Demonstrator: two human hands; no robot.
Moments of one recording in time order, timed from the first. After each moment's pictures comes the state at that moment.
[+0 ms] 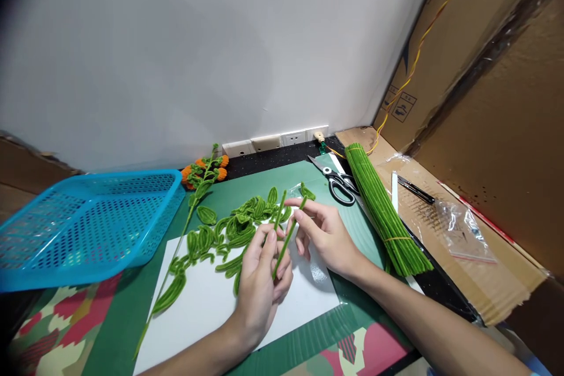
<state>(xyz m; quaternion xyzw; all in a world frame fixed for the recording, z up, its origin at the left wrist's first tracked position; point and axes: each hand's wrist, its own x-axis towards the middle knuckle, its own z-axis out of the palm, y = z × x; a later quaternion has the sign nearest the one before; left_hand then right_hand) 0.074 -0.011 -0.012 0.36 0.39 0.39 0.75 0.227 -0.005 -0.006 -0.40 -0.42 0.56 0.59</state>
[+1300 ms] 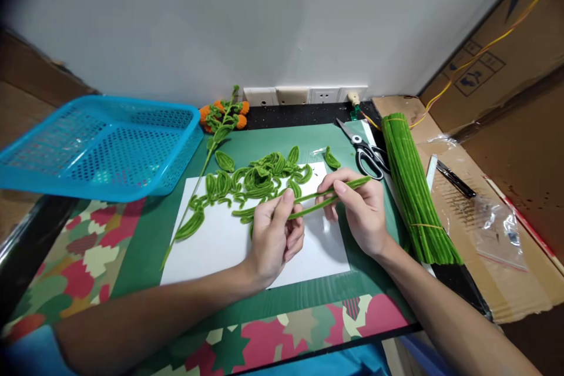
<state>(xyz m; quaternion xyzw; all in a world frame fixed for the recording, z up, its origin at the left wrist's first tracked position) 0.078 -0.017 -0.007 0.32 0.38 0.41 0.77 0.240 -0.025 0.001 -0.43 -0.45 0.48 0.62</state>
